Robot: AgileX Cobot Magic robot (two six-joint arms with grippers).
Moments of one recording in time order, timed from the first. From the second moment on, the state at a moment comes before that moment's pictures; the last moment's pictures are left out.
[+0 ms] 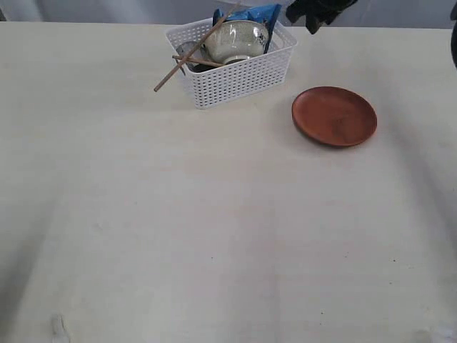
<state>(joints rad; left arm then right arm) -0.25 0.00 0.00 -0.02 0.32 0.23 0.25 2.38 -2.28 -0.03 1.16 -0.34</state>
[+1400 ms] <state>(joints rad) -0.25 0.00 0.00 -0.02 0.32 0.23 0.30 2.48 -2.28 0.07 1.11 -0.20</state>
